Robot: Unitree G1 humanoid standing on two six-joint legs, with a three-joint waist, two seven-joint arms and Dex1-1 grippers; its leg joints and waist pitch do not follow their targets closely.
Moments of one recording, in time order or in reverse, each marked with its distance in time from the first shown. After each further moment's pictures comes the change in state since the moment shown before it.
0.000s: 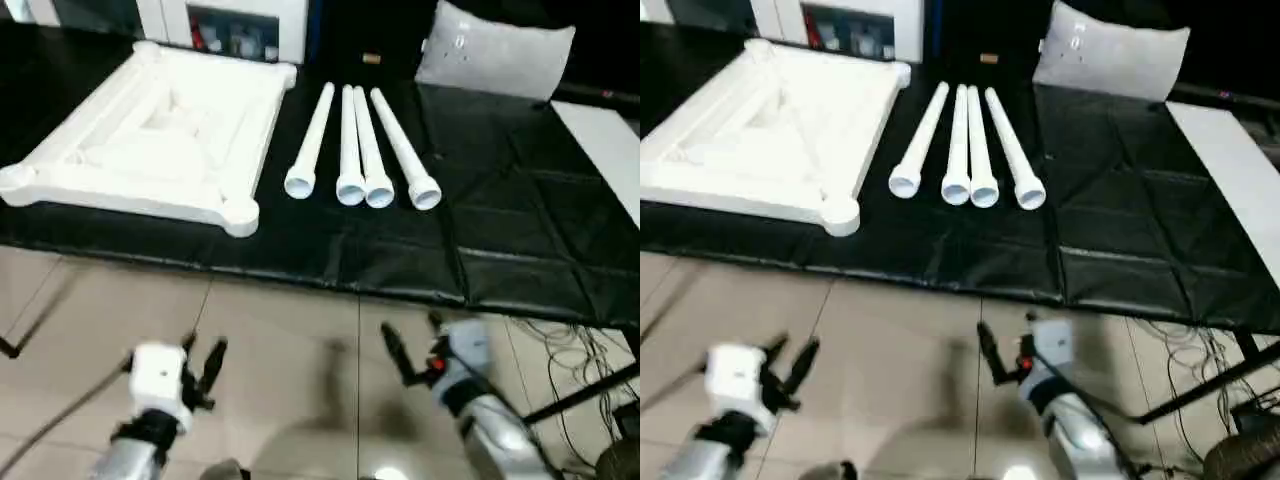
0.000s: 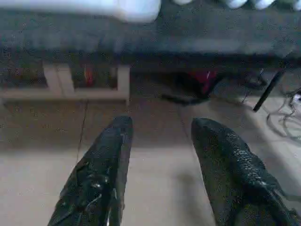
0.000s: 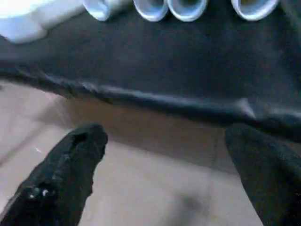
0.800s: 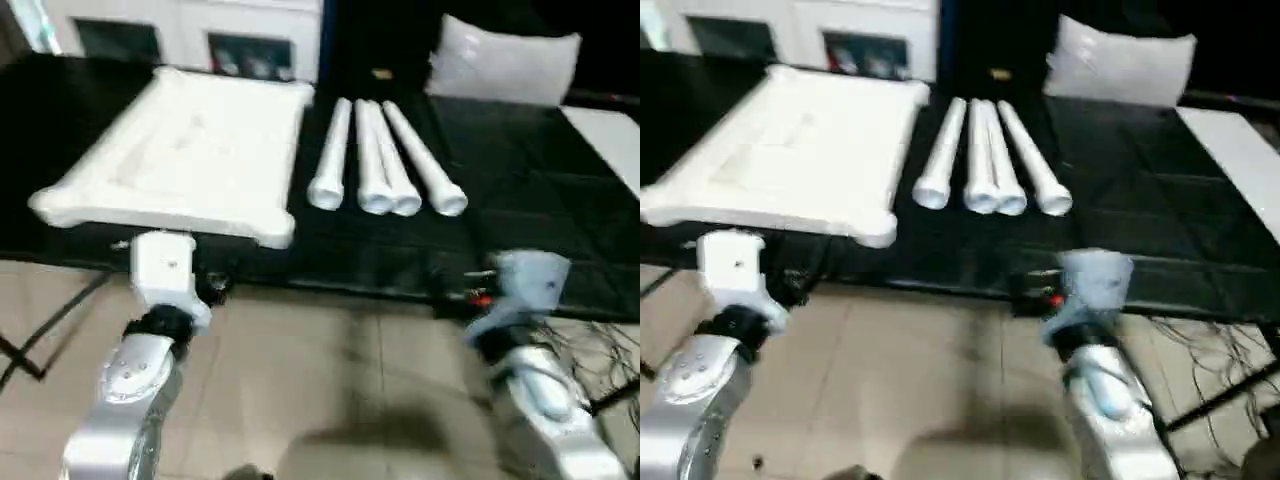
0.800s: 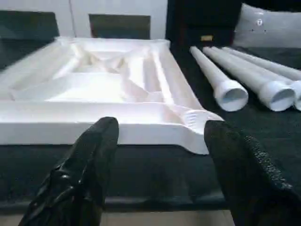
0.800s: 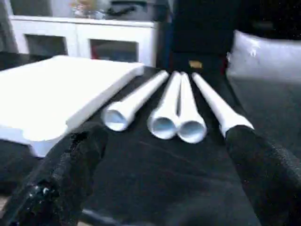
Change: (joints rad) left arm -0.374 -0.046 0.034 -0.190 0.010 0.465 0.193; right arm -0.116 0.016 0.013 -0.497 -0.130 0.382 -0.272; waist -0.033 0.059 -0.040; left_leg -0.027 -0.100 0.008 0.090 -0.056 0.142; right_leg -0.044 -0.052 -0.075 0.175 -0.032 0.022
